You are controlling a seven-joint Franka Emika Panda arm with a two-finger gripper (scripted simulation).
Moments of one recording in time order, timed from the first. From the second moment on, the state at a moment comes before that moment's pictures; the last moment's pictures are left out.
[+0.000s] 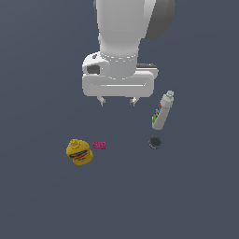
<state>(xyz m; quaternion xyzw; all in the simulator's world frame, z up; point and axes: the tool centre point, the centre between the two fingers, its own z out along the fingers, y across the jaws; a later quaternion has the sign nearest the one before) 0.011 -0.005 0.327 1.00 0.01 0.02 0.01</state>
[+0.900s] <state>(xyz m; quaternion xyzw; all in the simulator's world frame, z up) 0.008 -0.009 0.333 1.00 0.00 0.03 0.00</state>
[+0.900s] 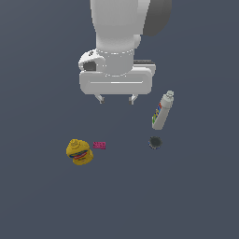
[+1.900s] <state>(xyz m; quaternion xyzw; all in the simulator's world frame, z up) 0.021 -0.038 0.275 0.99 0.15 0.02 0.02</state>
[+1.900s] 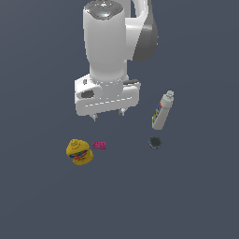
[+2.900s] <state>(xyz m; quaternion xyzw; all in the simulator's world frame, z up) 0.025 -0.077 0.183 0.92 0.39 -0.01 0.03</state>
